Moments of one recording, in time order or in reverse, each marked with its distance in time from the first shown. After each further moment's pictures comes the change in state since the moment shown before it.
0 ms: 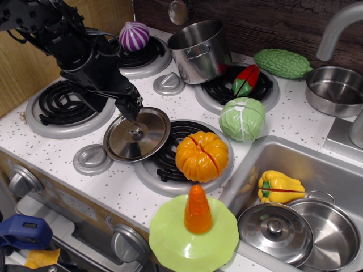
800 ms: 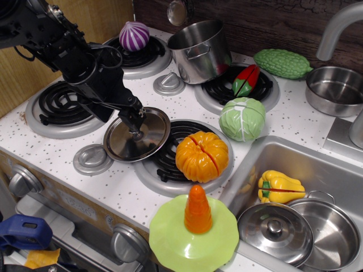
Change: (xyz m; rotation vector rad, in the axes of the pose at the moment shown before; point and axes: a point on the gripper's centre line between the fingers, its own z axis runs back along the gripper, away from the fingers) arm -0.005 0.002 -0.024 -0.056 0.006 -0.037
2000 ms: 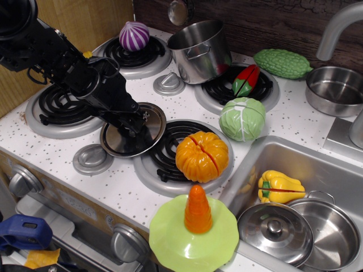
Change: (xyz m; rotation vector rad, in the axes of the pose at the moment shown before) arm 0.002 0.006 -0.025 -0.031 -0.056 0.044
